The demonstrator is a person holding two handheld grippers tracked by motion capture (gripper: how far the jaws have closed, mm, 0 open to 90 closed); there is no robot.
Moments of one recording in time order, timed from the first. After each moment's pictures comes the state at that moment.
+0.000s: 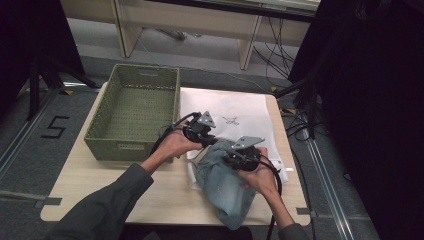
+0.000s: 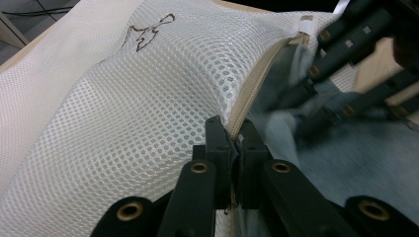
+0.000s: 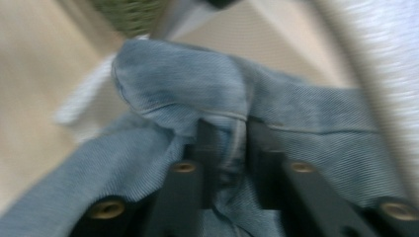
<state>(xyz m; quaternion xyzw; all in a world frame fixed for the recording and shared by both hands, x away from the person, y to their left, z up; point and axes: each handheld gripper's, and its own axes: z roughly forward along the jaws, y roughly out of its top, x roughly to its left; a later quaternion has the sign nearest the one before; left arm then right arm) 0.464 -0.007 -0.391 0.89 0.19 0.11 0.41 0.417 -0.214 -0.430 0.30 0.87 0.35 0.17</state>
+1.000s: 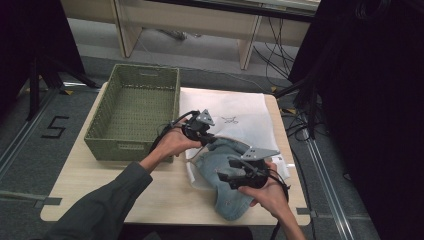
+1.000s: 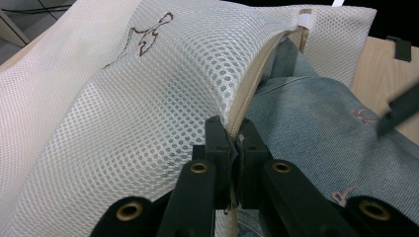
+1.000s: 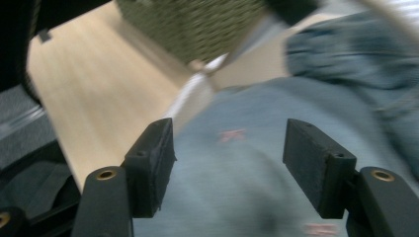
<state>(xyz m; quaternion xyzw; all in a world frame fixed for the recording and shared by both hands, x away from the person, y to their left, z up) 0.469 -0.003 -0.388 0.89 0.19 0.10 0.40 0.358 -0.217 -0.409 0.33 0.84 0.42 0.10</state>
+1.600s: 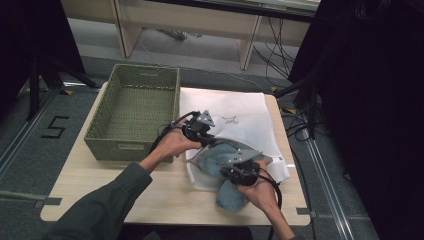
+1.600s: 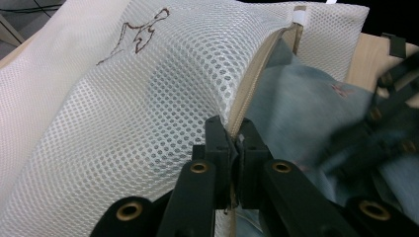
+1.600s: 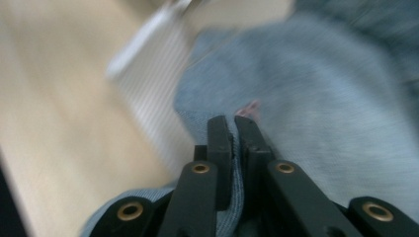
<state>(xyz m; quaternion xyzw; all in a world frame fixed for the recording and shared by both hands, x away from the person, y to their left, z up) 0.467 -0.004 -0.387 0.89 0.18 0.10 0.39 0.379 -0.207 -0.436 0.31 0.88 0.34 0.14</state>
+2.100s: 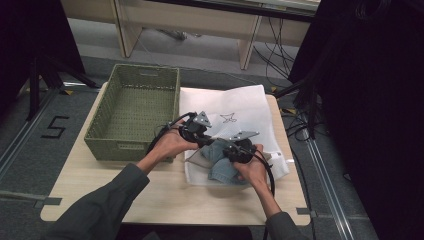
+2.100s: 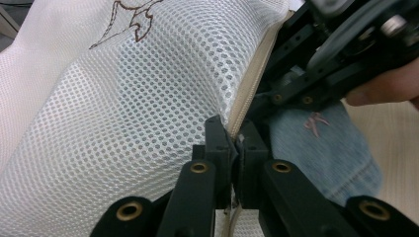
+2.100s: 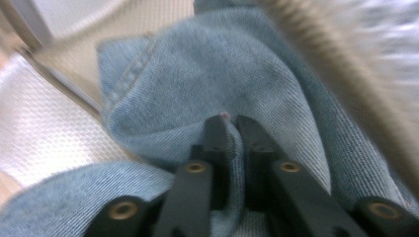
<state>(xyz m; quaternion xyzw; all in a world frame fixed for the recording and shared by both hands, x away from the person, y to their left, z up) 0.467 0.005 -0.393 0.89 0.19 0.10 0.39 0.451 -0.209 -0.458 0.38 0.85 0.33 0.17</state>
